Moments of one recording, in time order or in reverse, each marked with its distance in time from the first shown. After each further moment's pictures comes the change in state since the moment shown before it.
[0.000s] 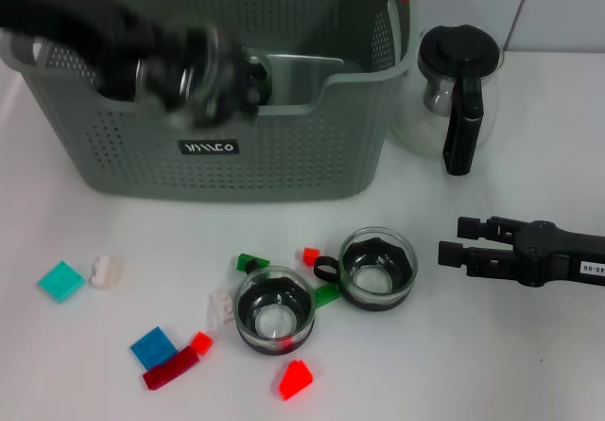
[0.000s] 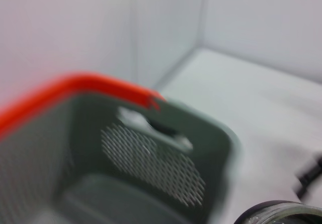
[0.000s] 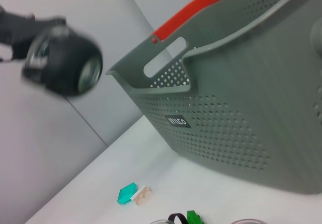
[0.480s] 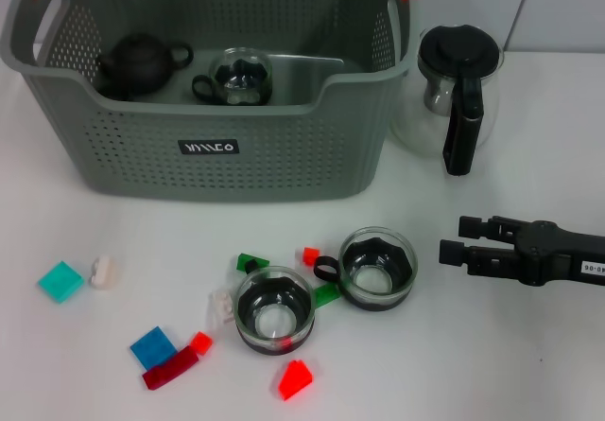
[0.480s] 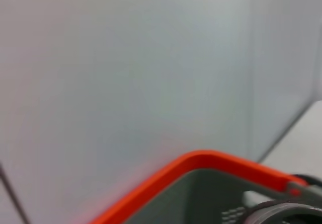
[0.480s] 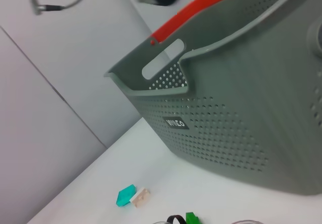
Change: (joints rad) left arm -0.106 -0.011 0.195 -0.186 0.090 -0.552 -0.078; right arm -0.002 0.001 0.005 0.000 0.001 0.000 0.000
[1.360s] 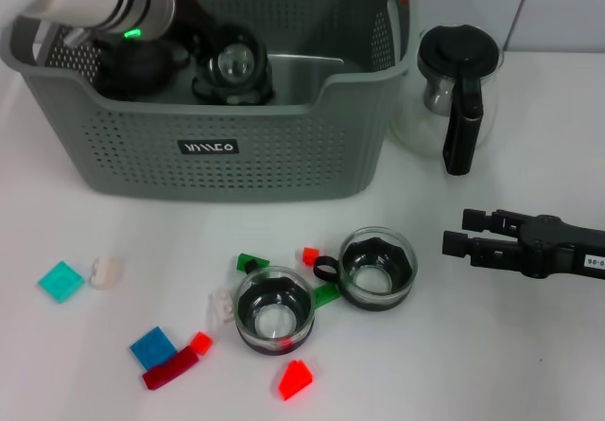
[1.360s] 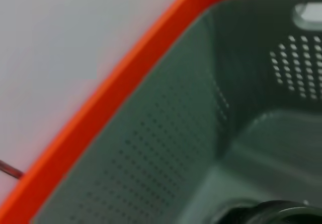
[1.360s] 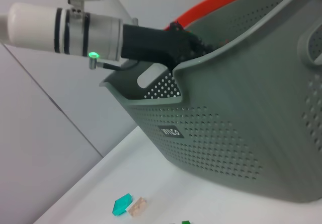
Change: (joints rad) left arm -0.010 -0.106 0.314 -0.319 0.451 -0.506 0.027; right arm -0.001 0.000 0.019 0.000 0.006 0.003 0.005
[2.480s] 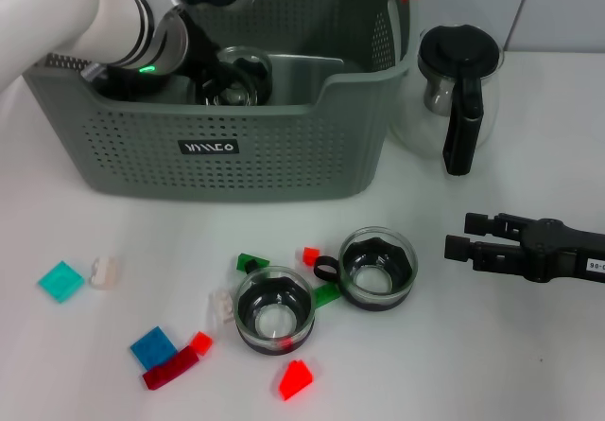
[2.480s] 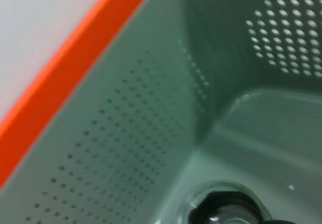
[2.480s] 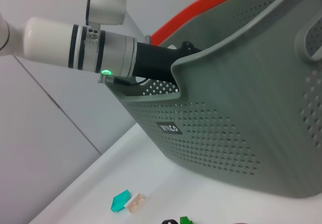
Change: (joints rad) left arm -0.020 -0.005 0.016 -0.146 0.002 -0.092 0.022; right arm -0.005 -0.002 0.000 0.000 -0.006 0.000 -0.005
